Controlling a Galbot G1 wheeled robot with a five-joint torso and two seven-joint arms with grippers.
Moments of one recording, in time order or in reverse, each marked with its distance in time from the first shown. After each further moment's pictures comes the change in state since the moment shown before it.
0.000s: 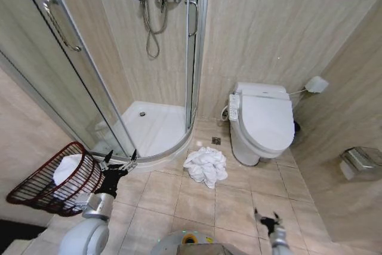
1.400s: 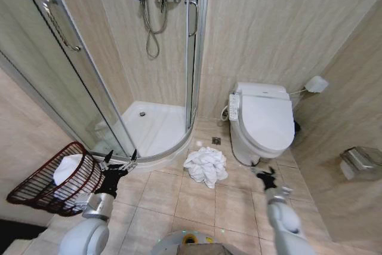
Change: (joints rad) left arm 0.000 0.000 0.000 0.000 0.000 0.000 0.000; right arm -0.002 0.063 -0.196 0.569 0.253 -0.229 0.138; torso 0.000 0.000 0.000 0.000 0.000
